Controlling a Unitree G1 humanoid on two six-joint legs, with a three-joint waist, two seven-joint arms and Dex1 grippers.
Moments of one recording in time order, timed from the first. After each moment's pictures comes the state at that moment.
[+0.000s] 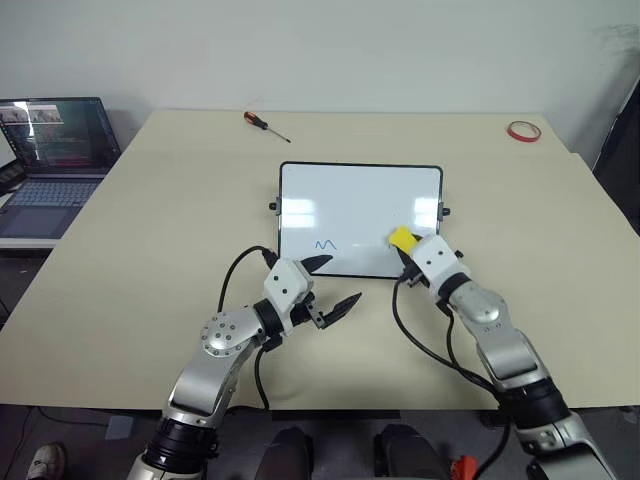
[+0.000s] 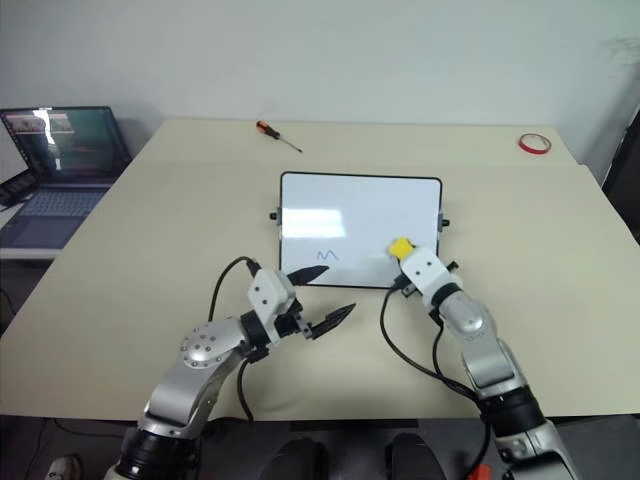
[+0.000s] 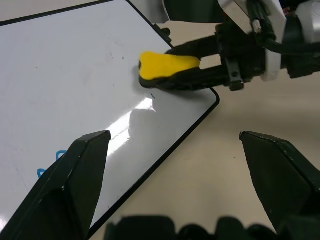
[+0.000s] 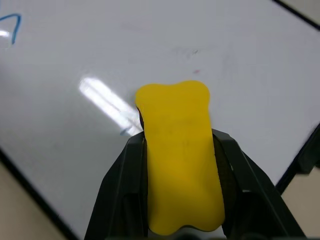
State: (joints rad) left arm -0.15 0.37 -0.17 -0.24 -0.18 0.17 -0.68; right arm -0.37 -0.32 0.20 0.02 -0.20 0.18 0.26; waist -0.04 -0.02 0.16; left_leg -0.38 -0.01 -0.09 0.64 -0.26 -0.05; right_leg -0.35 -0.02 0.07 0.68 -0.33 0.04
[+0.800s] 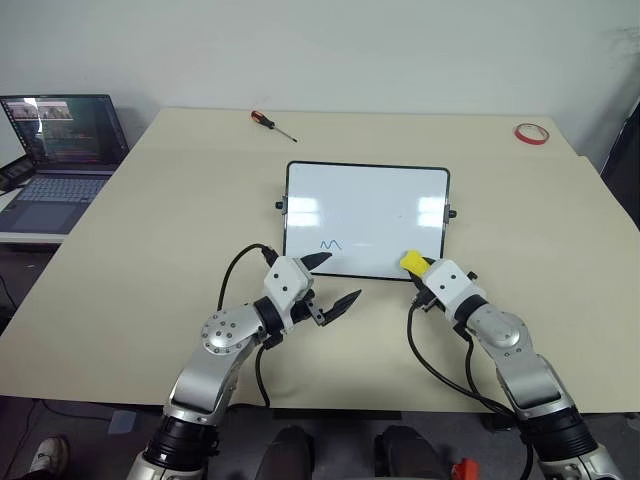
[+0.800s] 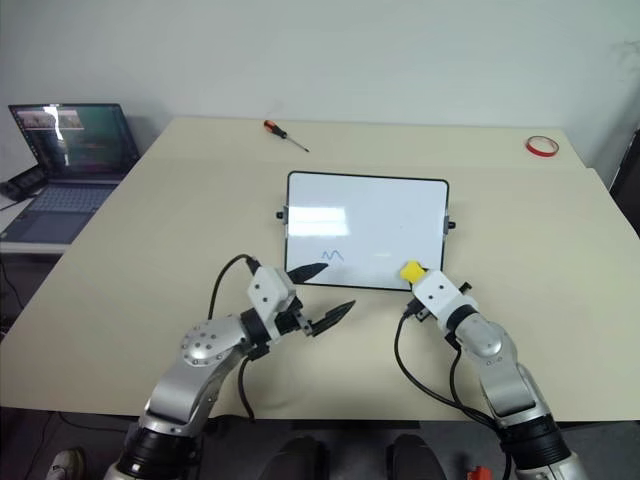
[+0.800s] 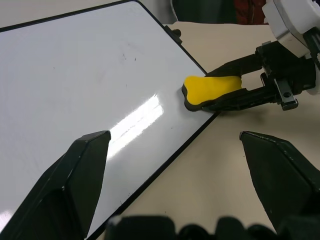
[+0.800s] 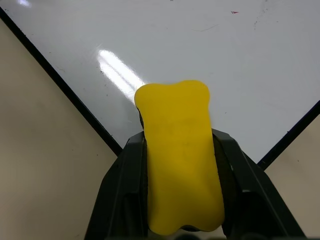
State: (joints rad) left arm -0.16 0.36 -0.17 -0.24 -0.18 0.17 -0.67; right arm -0.17 -0.41 0.17 -0.15 -0.20 0.24 0.35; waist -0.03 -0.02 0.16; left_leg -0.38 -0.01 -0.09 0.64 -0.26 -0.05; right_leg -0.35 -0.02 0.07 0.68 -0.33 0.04
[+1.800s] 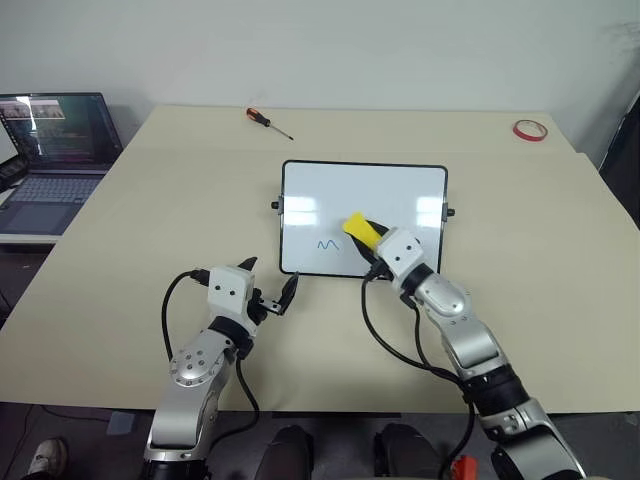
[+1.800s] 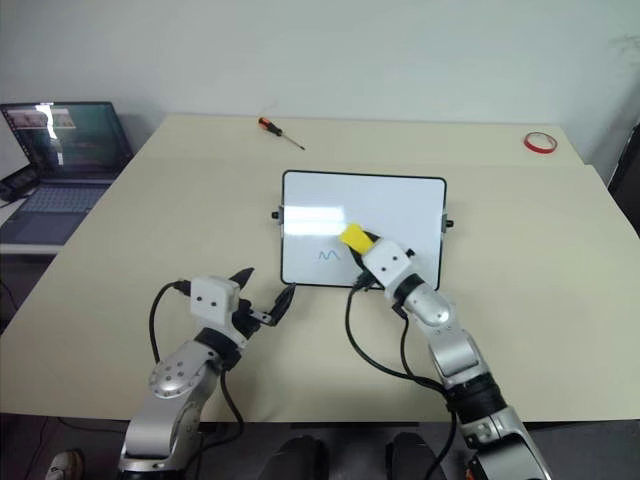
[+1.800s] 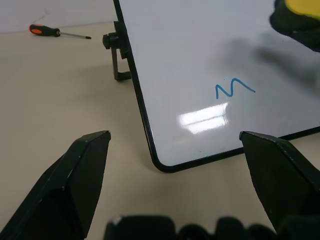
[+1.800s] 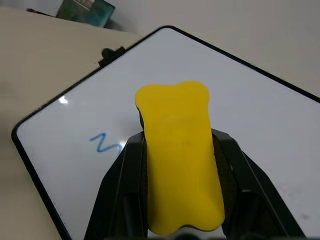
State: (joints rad) left arm 0.03 0.26 0.04 -0.30 -0.16 0.22 -0.33; right arm -0.46 -0.16 0.27 0.16 -0.15 -0.08 0.34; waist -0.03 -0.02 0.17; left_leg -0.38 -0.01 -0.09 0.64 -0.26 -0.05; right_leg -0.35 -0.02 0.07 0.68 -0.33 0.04
